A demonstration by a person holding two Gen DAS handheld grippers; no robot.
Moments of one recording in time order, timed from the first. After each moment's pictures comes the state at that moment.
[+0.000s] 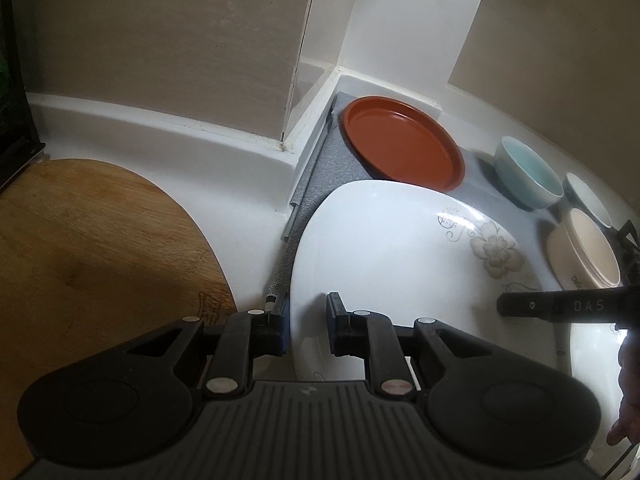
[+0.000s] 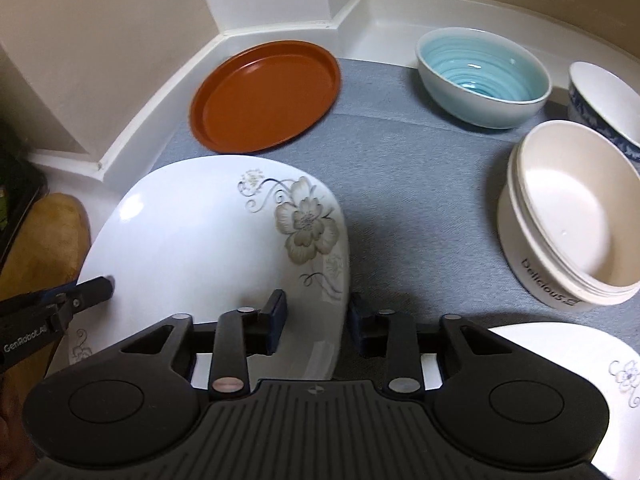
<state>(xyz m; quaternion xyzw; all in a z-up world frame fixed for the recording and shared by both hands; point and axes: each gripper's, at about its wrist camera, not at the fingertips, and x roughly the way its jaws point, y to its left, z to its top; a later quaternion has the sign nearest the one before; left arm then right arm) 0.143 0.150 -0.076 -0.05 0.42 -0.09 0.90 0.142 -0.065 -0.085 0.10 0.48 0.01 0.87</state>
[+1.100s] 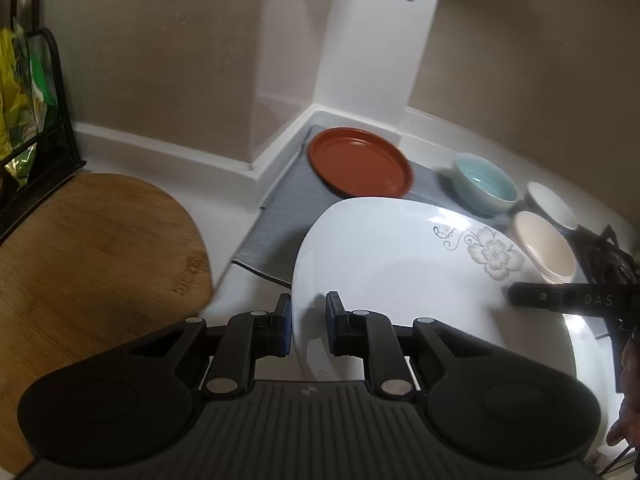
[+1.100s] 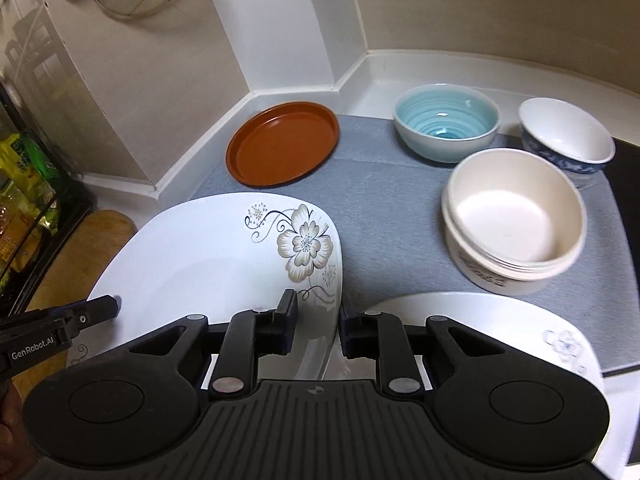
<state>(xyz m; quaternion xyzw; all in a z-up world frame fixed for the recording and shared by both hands) 0.052 0.101 -0.018 -0.04 0.38 -0.06 0.92 0.063 -0.109 -0.039 0.11 0.40 0.04 0.91</state>
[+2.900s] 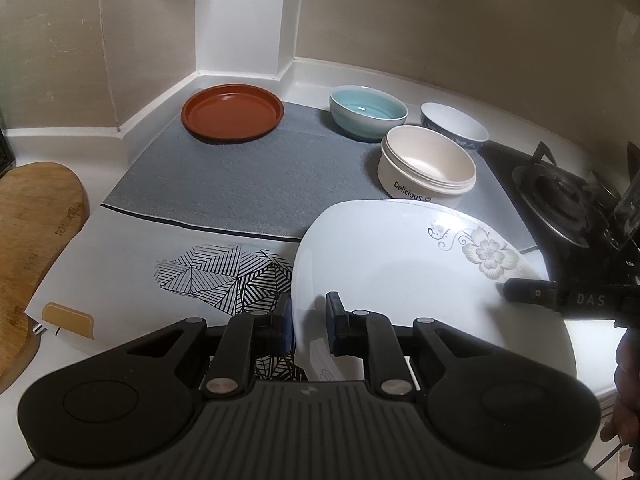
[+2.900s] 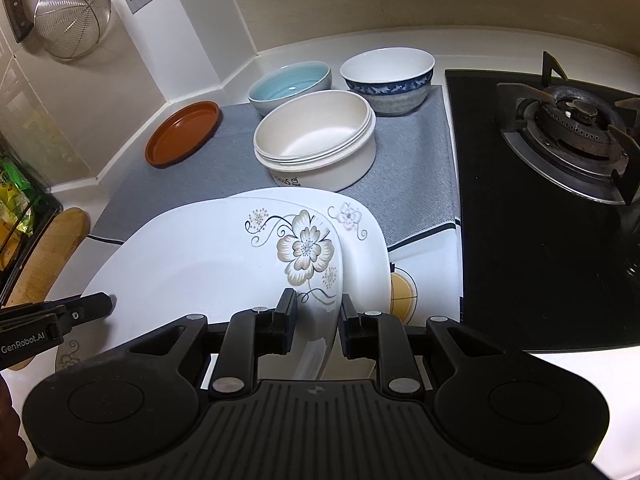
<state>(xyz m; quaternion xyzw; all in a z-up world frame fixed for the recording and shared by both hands) -0.010 -0.020 -0.041 0.01 0.40 -0.12 0.91 -0.053 -0.221 -0.073 0.15 0.39 -0.02 0.91</state>
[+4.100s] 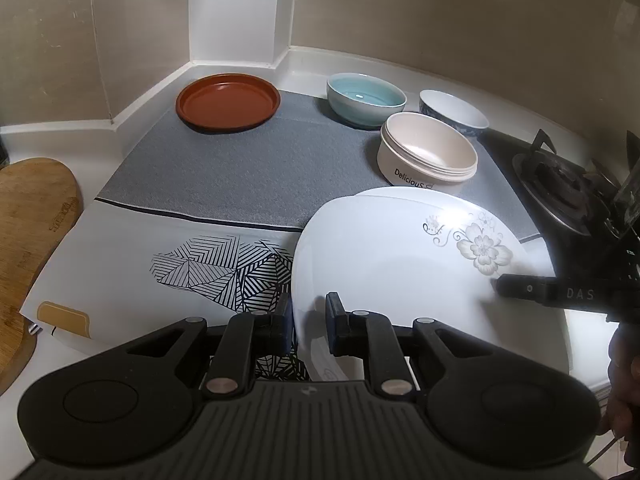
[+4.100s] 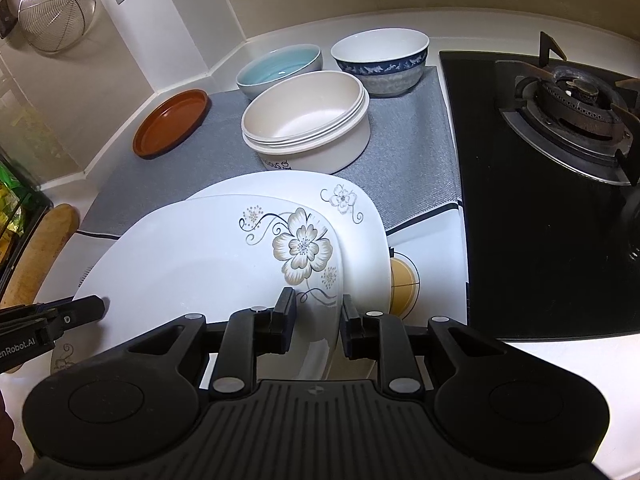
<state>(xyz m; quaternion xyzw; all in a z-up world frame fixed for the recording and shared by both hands) -0.009 -0.027 -0.046 0.02 0.41 -0.12 0.90 -0.045 -0.222 -0.085 0.16 0.40 -0.03 0.90</state>
